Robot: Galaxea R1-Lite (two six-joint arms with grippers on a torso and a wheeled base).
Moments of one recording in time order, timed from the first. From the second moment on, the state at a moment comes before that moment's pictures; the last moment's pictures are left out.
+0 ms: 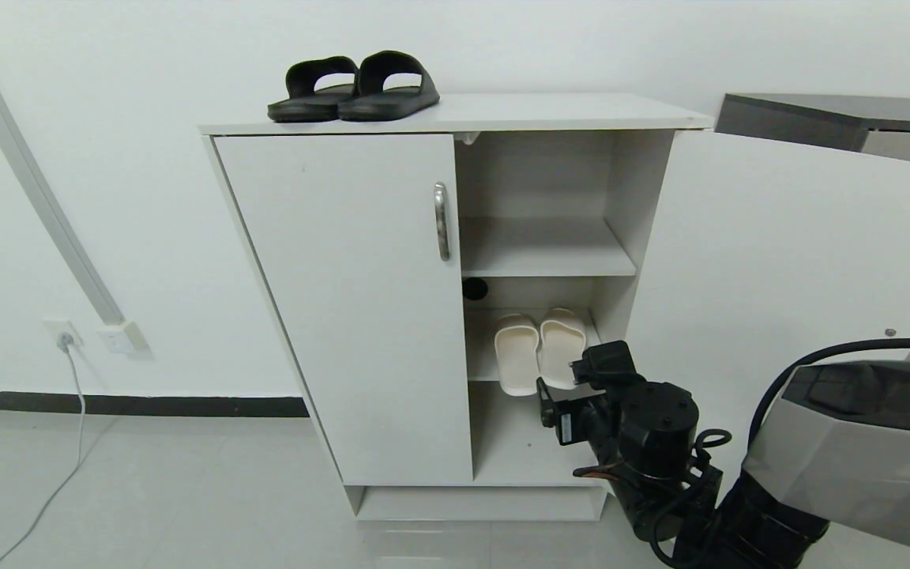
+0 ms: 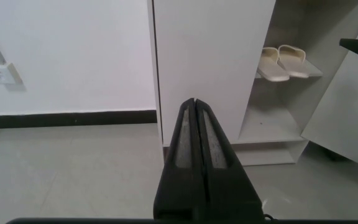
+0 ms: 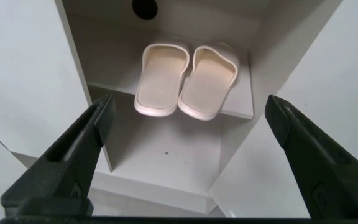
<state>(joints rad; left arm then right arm) 0.00 0.00 0.00 0.00 -0.02 0.00 0.76 2.20 -0.70 -1.46 -0.59 -0.05</state>
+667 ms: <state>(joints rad) 0.00 0.00 0.00 0.00 -0.02 0.00 0.76 2.20 -0.69 -1.48 -0.59 -0.05</state>
